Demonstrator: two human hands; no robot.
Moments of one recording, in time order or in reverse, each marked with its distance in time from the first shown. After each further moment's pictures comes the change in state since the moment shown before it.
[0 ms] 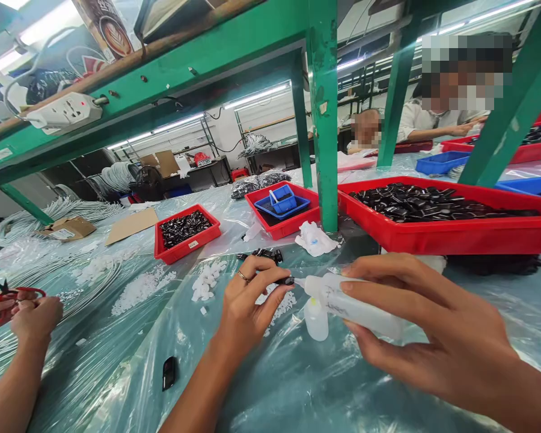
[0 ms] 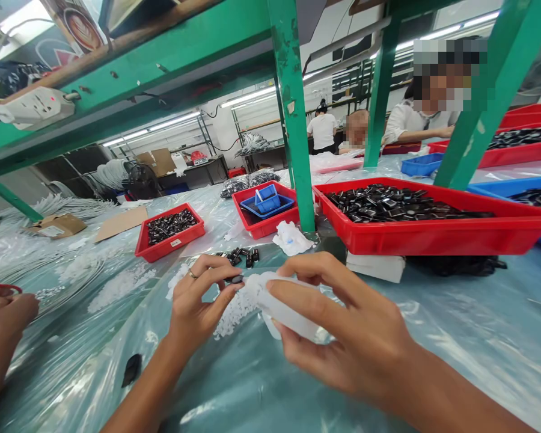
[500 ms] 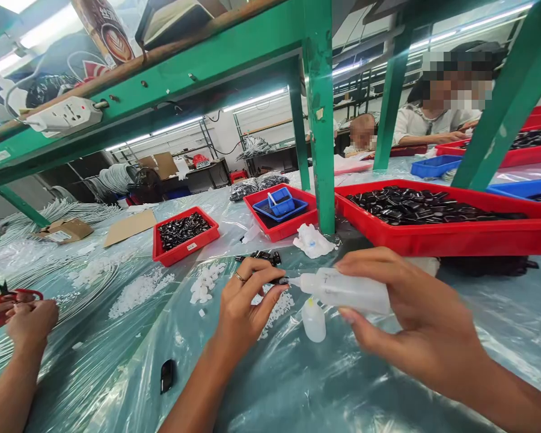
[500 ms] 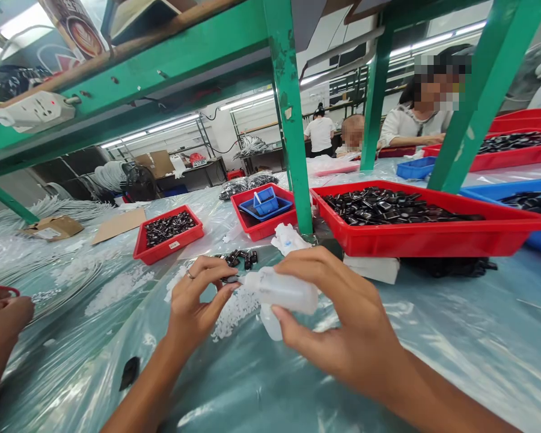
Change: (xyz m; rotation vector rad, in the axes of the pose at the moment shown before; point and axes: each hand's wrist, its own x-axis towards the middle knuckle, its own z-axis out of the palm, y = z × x) left_hand 0.000 -0.002 0.000 -0.013 0.023 -0.013; right_hand 0.001 0.004 0.007 0.244 0.044 0.228
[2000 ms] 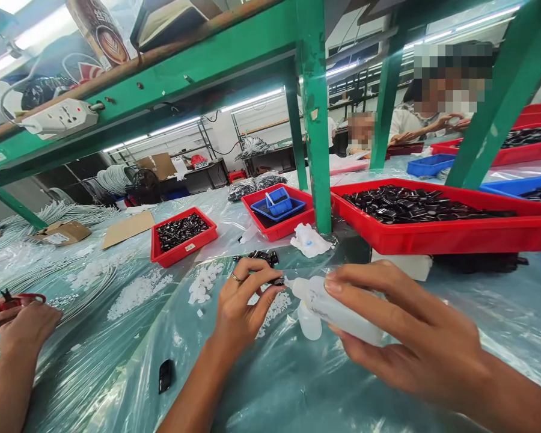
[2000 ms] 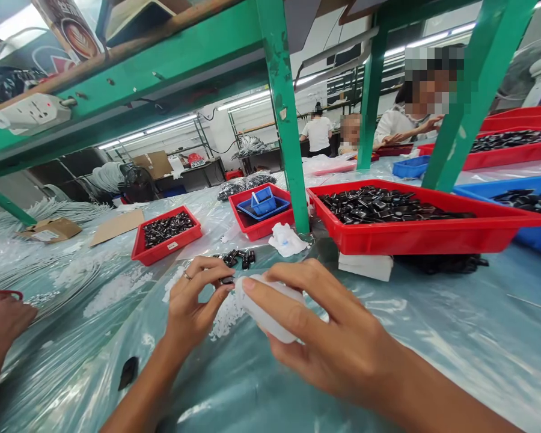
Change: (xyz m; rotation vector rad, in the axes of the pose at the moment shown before) left_hand 0.001 0.002 0.000 0.014 -0.012 0.026; right_hand -0.008 -0.001 -0.006 -0.172 -0.076 -0.316
